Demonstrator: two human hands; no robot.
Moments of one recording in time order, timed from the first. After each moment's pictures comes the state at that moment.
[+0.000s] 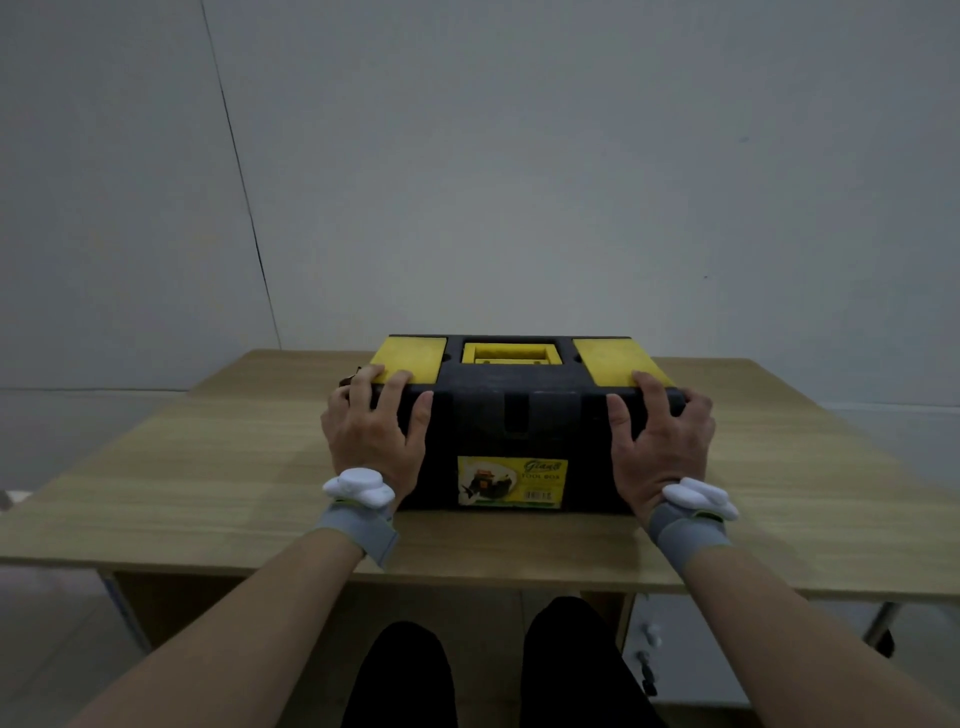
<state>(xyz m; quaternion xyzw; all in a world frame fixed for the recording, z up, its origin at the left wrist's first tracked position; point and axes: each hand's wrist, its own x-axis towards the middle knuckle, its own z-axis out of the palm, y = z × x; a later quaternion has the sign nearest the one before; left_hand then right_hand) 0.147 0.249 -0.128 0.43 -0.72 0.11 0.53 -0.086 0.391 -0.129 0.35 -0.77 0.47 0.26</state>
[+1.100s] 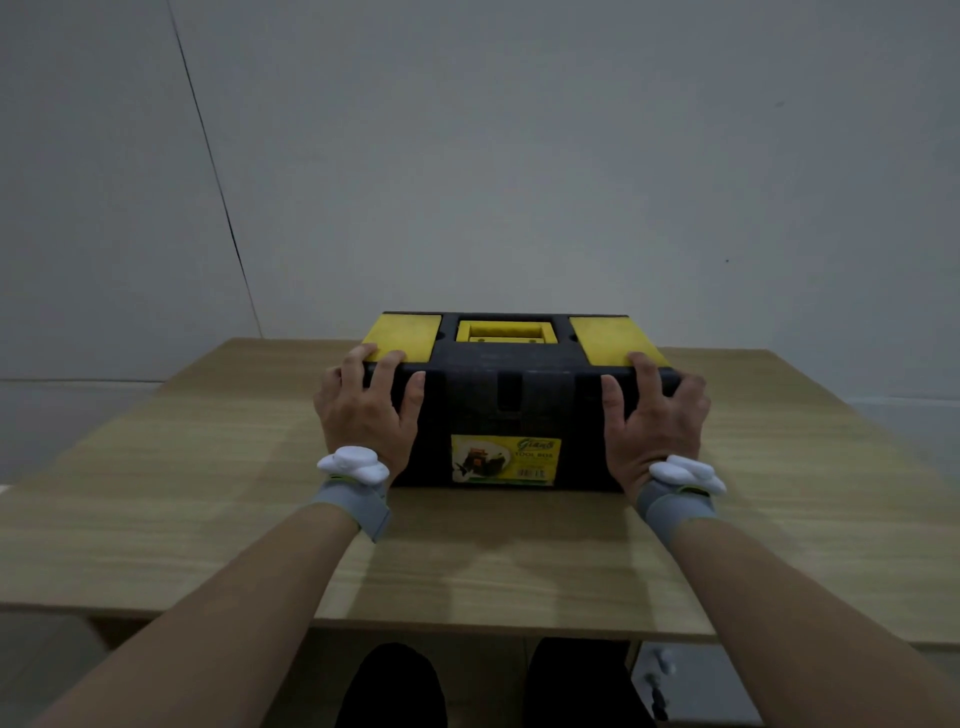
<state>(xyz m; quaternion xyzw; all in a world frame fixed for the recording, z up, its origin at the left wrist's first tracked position) 0.119 0.180 -0.132 0.42 -0.72 0.14 0.53 -0.119 0.324 -0.137 0.35 -0.77 0.45 0.28</state>
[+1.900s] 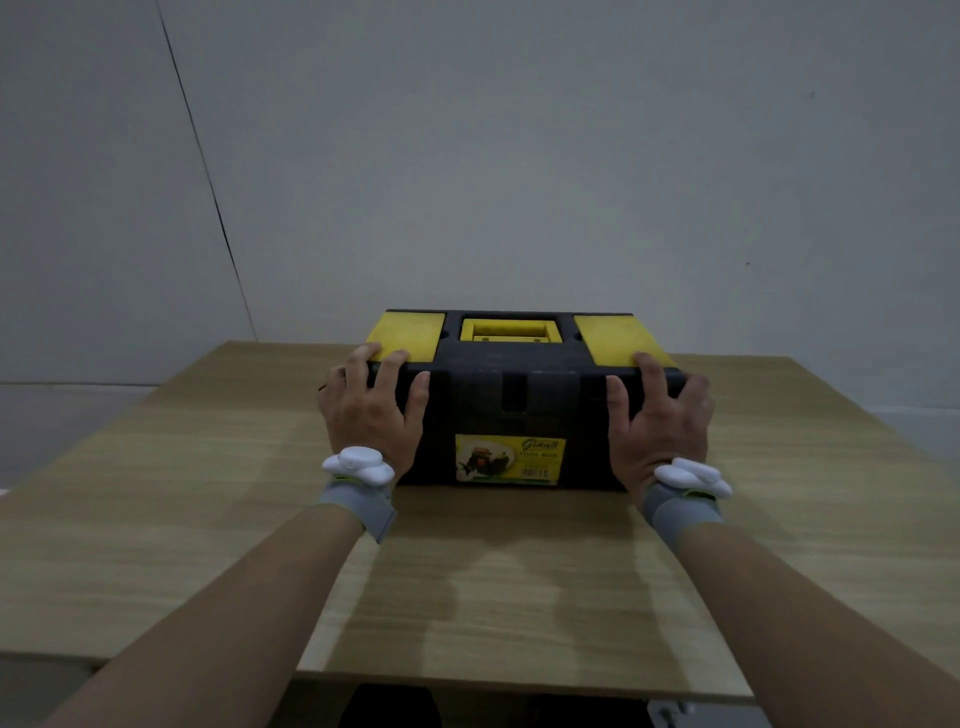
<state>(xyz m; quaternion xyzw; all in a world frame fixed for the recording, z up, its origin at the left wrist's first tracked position) 0.100 0.141 -0.132 0.42 -0.72 0.13 0.53 -0.136 0.288 -0.133 0.34 -0.78 0.43 0.29</state>
